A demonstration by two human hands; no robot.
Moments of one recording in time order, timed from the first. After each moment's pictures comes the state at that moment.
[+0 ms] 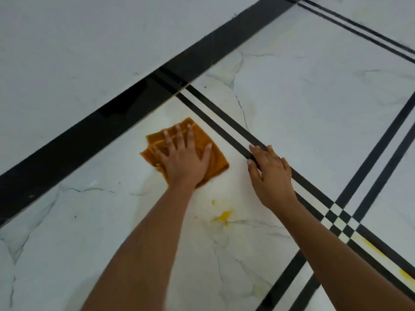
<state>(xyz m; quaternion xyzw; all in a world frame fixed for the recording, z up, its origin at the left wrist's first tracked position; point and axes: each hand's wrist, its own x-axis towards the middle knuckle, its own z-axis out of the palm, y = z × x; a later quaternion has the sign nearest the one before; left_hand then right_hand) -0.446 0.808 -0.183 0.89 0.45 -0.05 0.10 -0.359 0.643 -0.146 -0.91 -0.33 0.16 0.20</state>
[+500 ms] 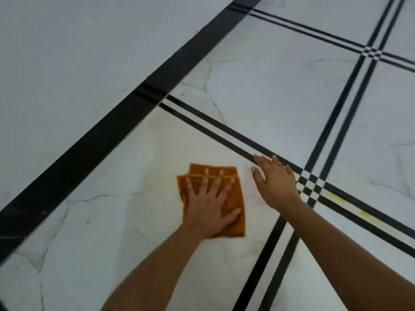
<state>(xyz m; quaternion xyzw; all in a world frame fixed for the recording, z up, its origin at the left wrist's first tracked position) -0.521 0.710 -0.174 0.99 0.11 -0.13 0.04 -0.395 0.580 -0.120 -0.94 -0.25 0.19 0.13</state>
